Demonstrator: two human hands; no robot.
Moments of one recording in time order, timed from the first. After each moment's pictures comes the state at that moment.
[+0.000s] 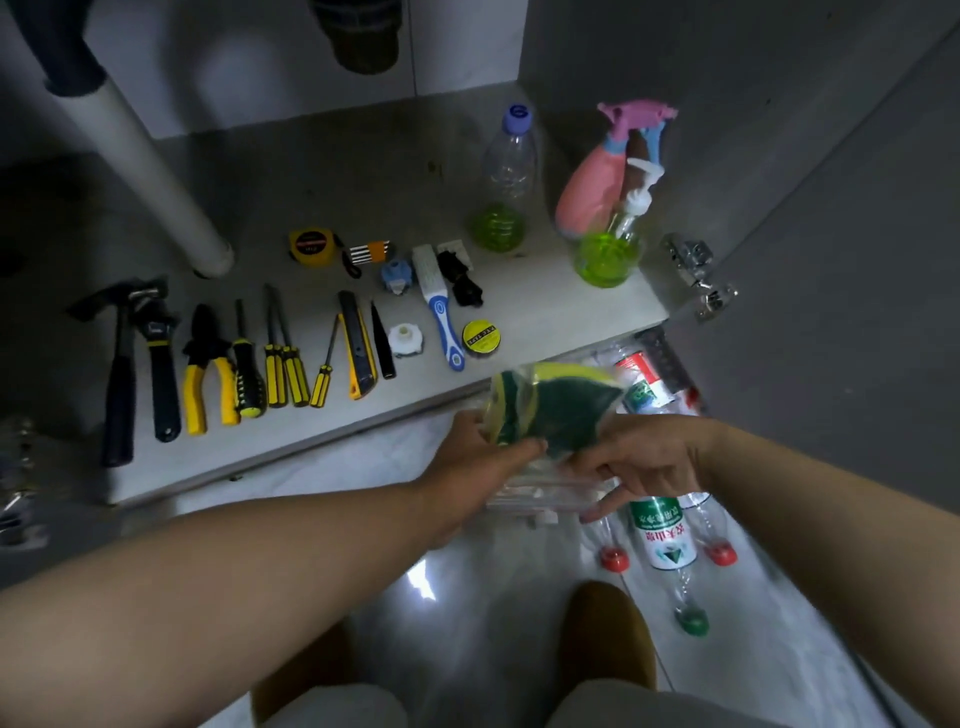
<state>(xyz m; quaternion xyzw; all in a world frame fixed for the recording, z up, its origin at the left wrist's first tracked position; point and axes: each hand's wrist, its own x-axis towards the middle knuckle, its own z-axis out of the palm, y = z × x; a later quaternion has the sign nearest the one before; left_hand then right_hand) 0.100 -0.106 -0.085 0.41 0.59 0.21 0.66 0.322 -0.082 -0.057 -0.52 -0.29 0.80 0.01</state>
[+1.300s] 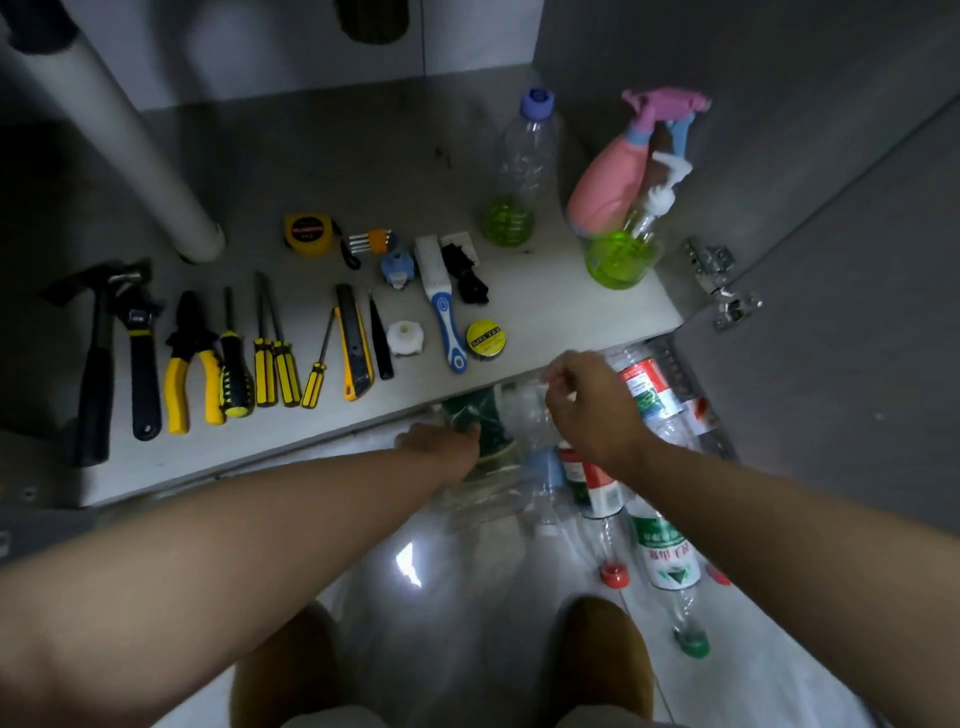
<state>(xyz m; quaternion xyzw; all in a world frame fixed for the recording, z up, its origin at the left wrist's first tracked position) 0.088 -0.058 -0.109 0.47 0.73 -0.15 0.47 0.265 -0.056 -0.089 -0.68 -0.64 0.29 0.19</state>
